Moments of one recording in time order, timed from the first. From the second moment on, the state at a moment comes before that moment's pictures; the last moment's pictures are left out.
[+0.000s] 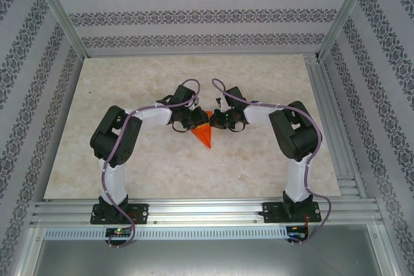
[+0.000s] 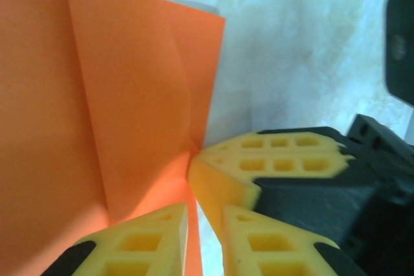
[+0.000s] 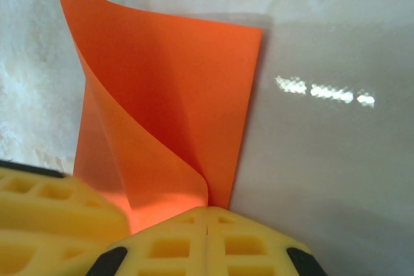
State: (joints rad) left arm -0.52 1.97 1.22 -0.21 0.48 -0.85; right arm 0.48 1.99 1.13 -0.18 -0.49 0.52
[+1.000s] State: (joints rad) left arm -0.50 2.01 1.17 -0.14 0.47 -0.87; right arm 0.48 1.92 1.14 -0.25 -0.47 0.52
